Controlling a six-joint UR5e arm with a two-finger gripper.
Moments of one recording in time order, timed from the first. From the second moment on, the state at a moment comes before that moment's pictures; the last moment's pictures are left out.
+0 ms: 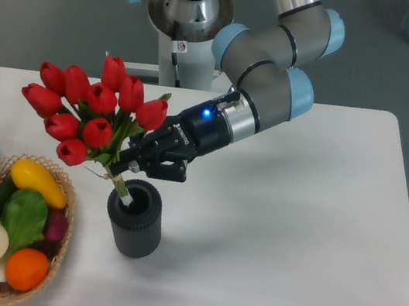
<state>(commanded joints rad) 2.59 -1.87 -1.88 -0.84 0.05 1.56</state>
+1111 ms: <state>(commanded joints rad) 2.62 -1.96 -1.93 -0.84 0.05 1.66</state>
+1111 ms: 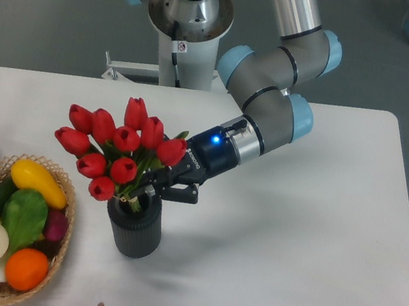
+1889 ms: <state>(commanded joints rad) 2.63 -1.99 -1.97 -0.84 0.05 1.71</state>
